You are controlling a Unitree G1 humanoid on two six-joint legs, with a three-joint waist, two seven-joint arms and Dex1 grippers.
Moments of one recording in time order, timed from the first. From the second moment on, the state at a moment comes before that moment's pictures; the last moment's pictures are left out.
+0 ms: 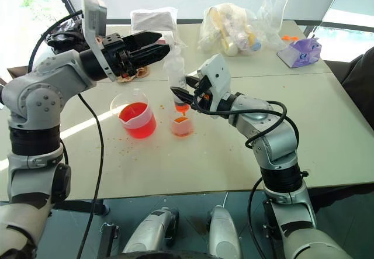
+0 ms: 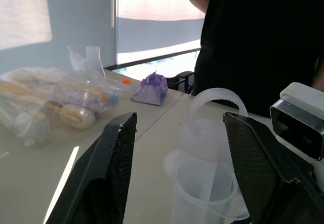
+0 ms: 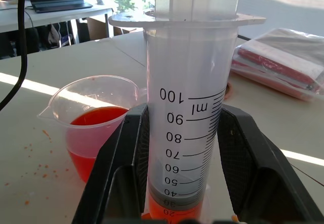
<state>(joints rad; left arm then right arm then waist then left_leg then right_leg) -0.91 0.53 0.08 -0.11 -0.80 0.82 -0.64 -0.62 -0.35 0.07 -0.35 0.42 0.76 0.56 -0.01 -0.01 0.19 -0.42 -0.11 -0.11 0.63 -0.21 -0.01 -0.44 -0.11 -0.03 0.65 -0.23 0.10</state>
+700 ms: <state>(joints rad) -0.86 0.55 0.05 -0.18 -0.74 0.82 -0.72 -0.61 -0.37 0.09 -0.37 0.42 0.77 0.58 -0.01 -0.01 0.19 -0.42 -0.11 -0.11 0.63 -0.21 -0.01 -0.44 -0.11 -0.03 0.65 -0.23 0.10</state>
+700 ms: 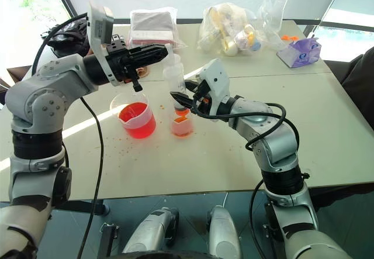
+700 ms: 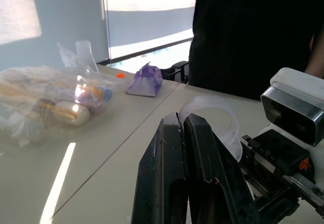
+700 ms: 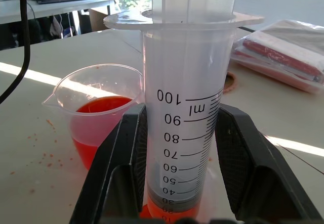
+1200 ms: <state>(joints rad) -0.82 0.56 0.03 -0.21 -0.66 0.79 -0.75 -0.64 -0.39 0.09 -0.36 0.44 0.79 0.60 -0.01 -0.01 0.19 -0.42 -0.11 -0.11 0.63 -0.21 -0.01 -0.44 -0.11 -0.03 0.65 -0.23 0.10</state>
